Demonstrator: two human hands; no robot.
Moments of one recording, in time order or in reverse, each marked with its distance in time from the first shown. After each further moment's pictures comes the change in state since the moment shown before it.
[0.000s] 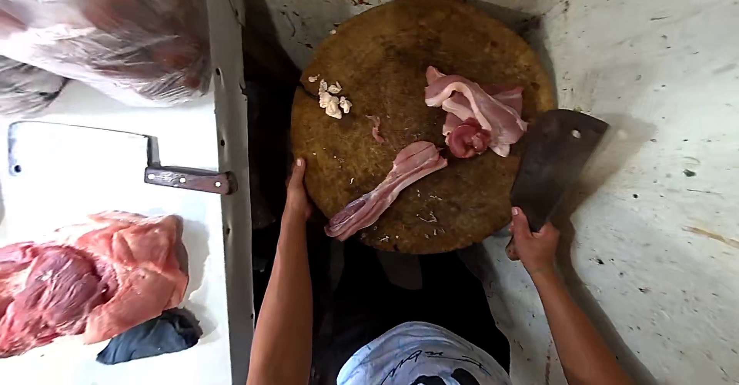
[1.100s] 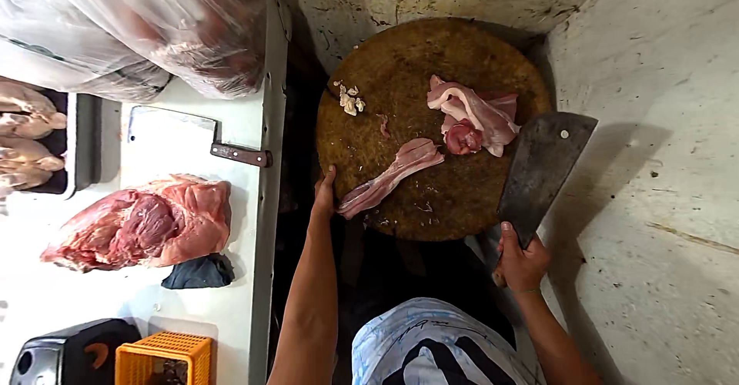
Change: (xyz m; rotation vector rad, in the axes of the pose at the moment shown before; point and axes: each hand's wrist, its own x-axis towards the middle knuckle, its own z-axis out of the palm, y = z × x) left_hand -0.038 -0.035 0.006 0.078 0.105 -0.079; right_hand -0.049 -0.037 -0.022 0.231 0.030 -0.035
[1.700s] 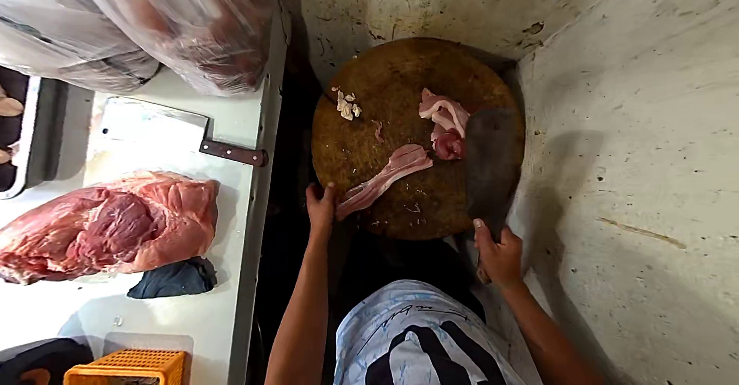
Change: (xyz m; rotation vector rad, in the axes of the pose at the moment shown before) left_hand -0.058 0.011 0.012 0.099 0.153 0.110; right_hand 0.004 -0.045 -0.004 -0.097 -0.173 -0.185
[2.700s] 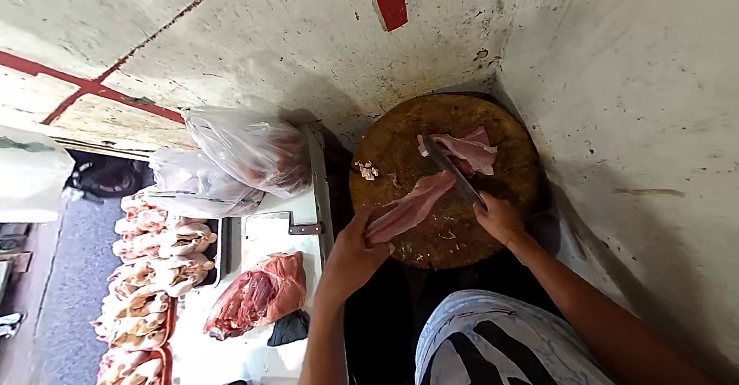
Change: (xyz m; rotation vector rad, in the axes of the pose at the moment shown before) left_hand -0.188 0.263 -0.010 0.791 -0.544 0.519; right_hand 0.087 -0.008 0.023 -0.176 -0.430 0.301
